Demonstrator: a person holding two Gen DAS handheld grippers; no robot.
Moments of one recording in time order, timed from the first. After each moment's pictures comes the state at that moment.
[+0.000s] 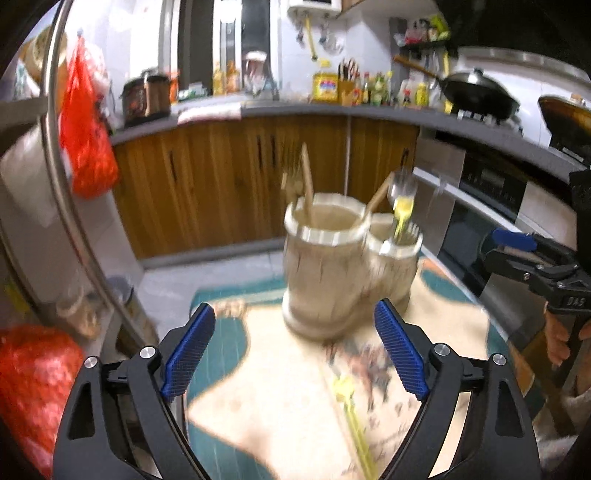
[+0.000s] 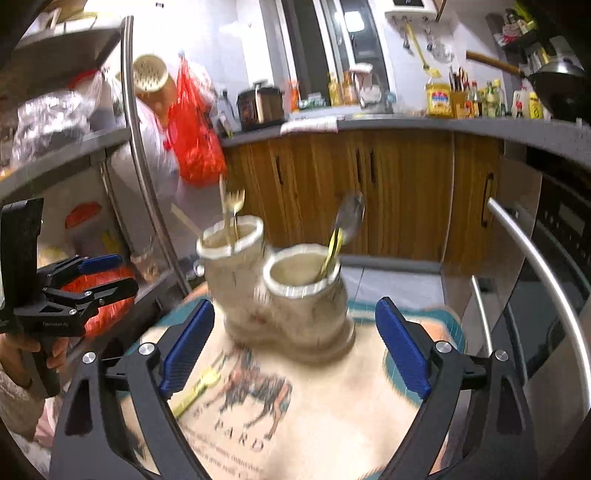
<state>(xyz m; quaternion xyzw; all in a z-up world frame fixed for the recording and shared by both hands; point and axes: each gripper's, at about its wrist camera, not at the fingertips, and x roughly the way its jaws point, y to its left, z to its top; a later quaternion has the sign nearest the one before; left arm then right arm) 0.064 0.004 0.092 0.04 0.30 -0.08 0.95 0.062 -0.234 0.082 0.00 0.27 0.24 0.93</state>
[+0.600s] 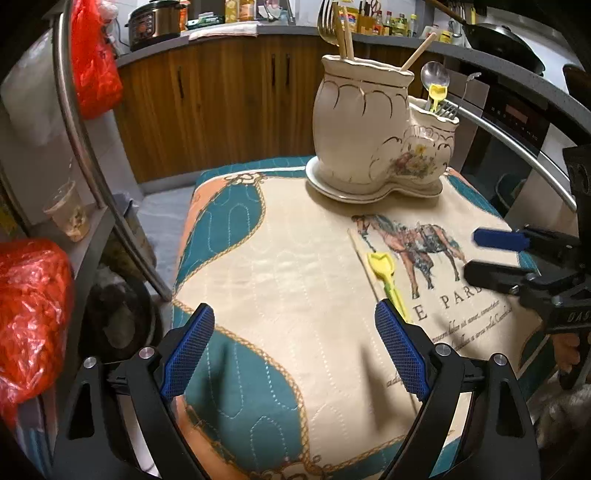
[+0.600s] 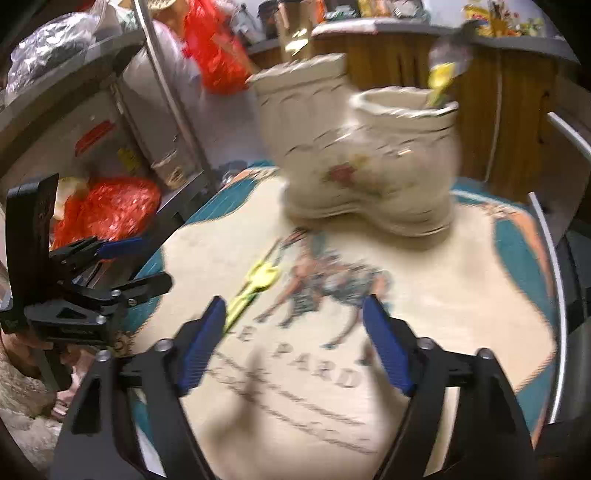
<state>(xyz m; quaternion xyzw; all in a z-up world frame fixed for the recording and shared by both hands) 0.042 0.035 0.007 0.02 0.41 -0.07 0.91 0.062 -0.152 -0.001 -0.01 0.42 0.31 0.85</state>
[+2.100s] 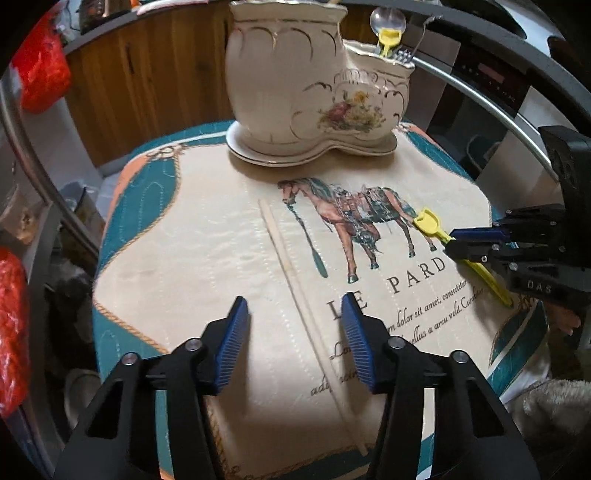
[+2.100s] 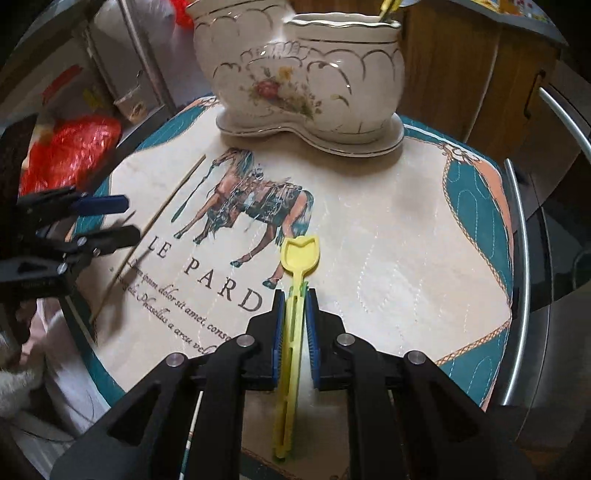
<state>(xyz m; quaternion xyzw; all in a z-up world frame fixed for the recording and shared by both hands) 0.066 -0.017 -0.010 0.03 0.49 -0.14 0.86 0.071 -0.205 -0.020 -0.10 0.51 0.25 0.82</state>
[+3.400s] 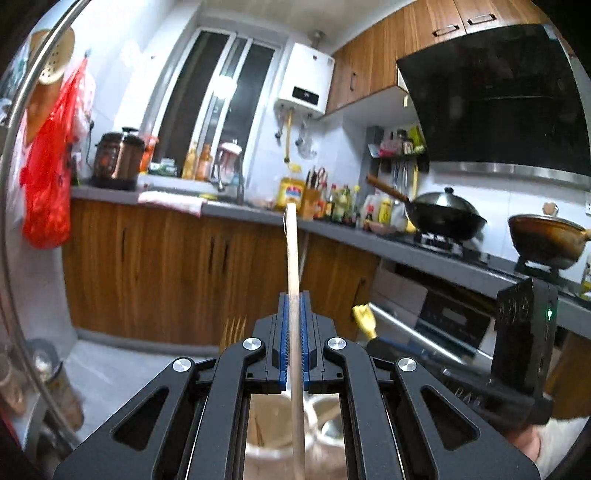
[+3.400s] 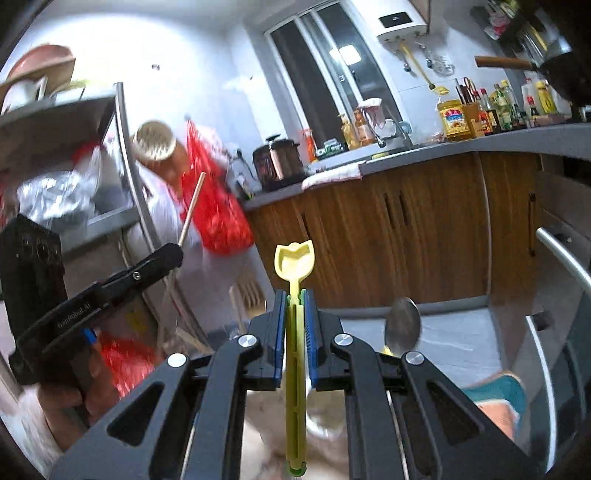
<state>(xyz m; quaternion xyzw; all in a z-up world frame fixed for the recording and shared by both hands) 0.142 -0.024 0.173 -0.08 0.08 -0.18 0.98 0.163 -0.217 0.127 0.13 0.16 0.30 0.93</state>
